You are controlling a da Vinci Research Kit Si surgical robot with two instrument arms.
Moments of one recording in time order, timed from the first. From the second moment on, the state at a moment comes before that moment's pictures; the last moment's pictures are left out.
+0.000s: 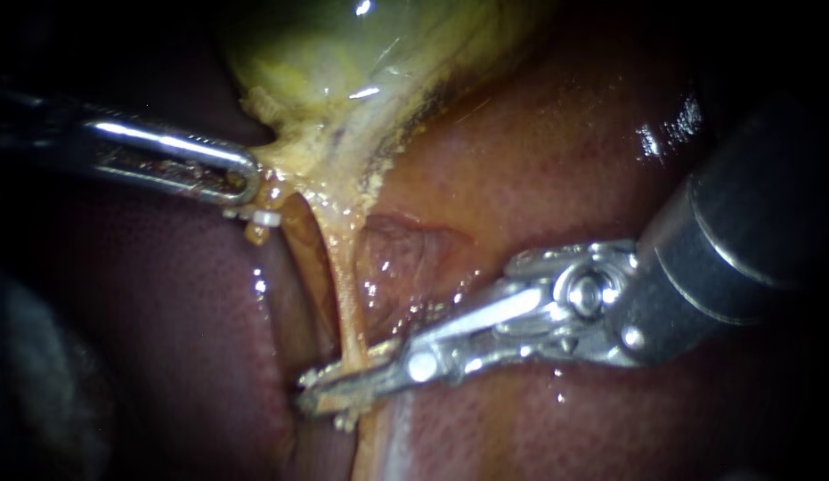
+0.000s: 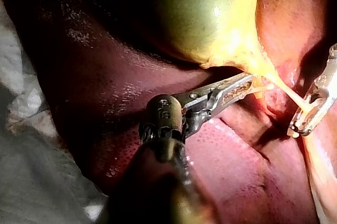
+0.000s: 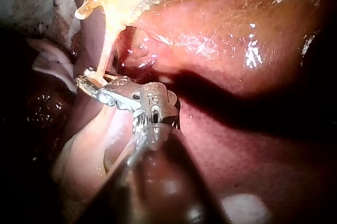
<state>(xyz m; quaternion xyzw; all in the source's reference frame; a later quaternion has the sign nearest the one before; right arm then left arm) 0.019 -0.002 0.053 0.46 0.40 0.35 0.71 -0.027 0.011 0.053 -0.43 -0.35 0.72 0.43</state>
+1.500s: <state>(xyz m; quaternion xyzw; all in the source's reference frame) 0.016 -0.004 0.055 0.33 0.54 0.16 0.76 -0.027 0.011 0.053 -0.43 -0.35 0.72 0.43</state>
